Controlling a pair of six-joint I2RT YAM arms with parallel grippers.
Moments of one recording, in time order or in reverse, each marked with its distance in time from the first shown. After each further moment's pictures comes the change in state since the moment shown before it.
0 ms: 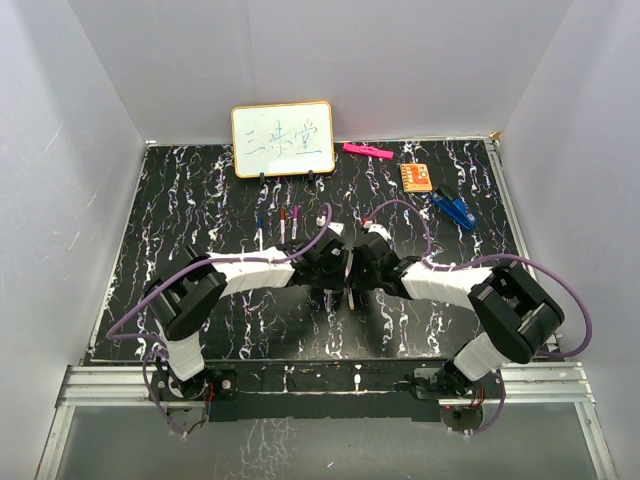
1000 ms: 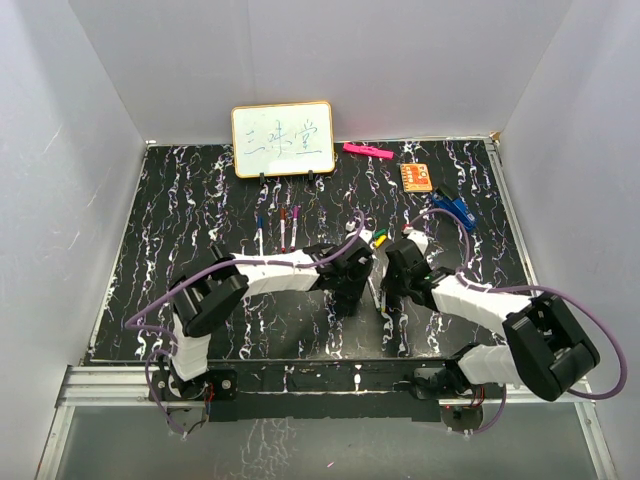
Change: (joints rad) left arm -0.113 0.130 0.181 -0.069 -0.080 0.063; right arm -0.140 -0.241 -0.167 -0.111 0.127 0.019
